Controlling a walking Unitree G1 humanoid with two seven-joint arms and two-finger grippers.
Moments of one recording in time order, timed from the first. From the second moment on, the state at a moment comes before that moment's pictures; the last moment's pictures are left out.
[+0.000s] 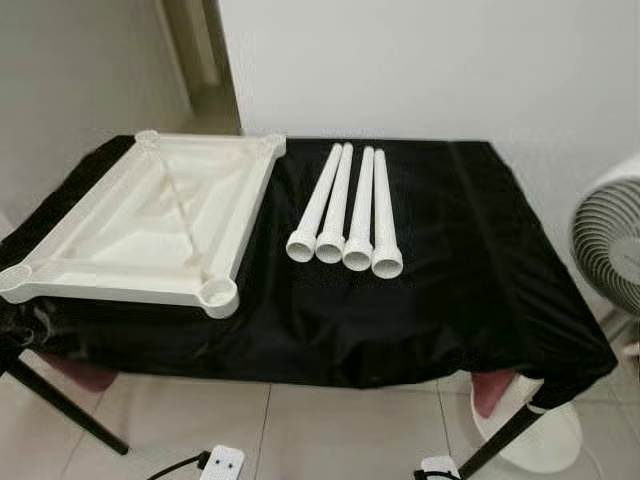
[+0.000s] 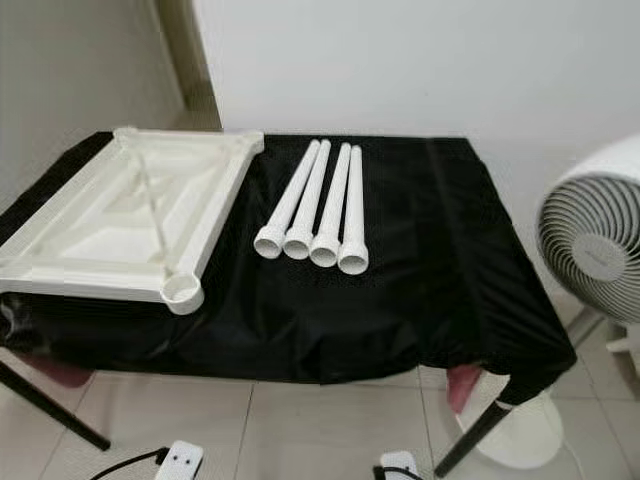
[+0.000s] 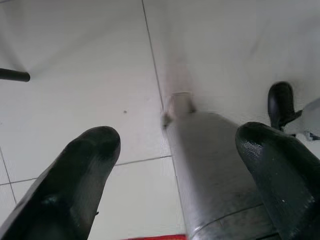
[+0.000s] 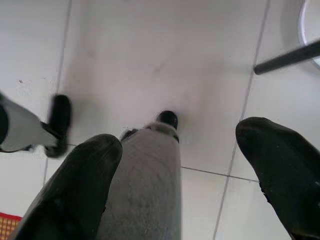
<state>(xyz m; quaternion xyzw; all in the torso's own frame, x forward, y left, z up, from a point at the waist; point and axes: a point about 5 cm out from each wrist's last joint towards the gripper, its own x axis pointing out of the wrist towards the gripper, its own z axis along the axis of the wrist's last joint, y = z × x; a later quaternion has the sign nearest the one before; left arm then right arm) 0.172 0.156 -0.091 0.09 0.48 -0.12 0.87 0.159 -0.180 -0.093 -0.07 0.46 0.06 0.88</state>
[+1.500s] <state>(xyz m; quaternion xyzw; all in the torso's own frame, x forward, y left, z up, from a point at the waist) 0.168 0.160 -0.093 0.09 0.48 -0.12 0.87 0.168 -0.167 -0.091 -0.06 0.45 0.08 0.89</state>
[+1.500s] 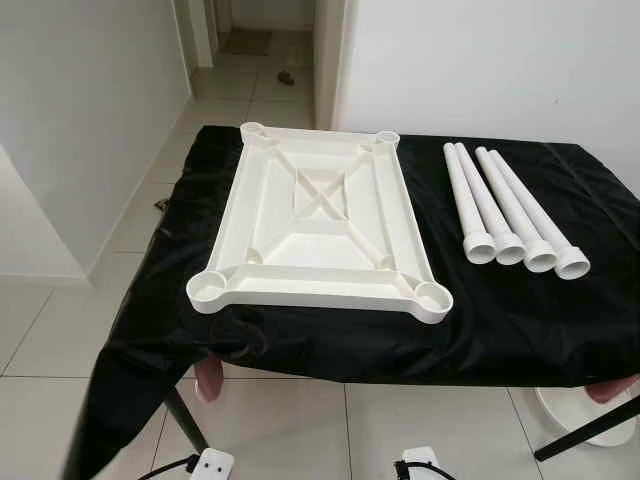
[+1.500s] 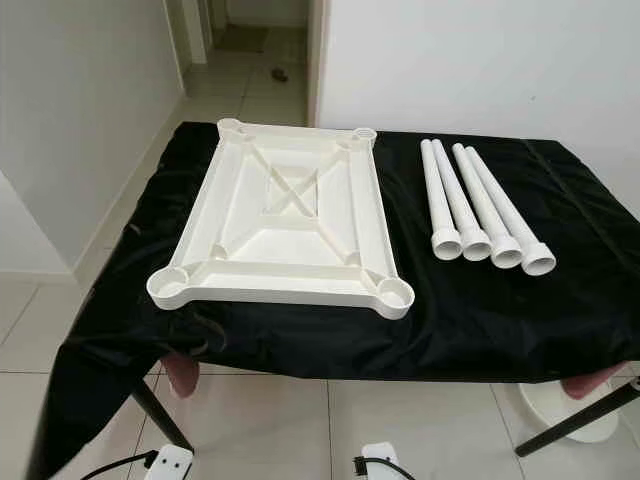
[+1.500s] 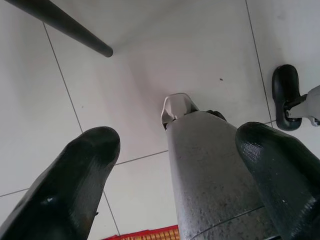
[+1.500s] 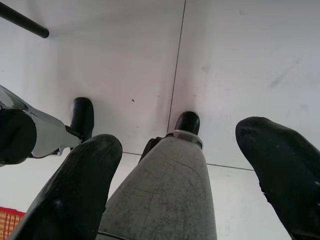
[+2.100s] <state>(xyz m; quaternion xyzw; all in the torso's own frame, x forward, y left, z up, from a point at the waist) 0.166 0.154 -0.094 0.09 0.48 -0.13 0.86 0.171 -0.168 -0.090 -0.06 0.45 0.07 0.89</state>
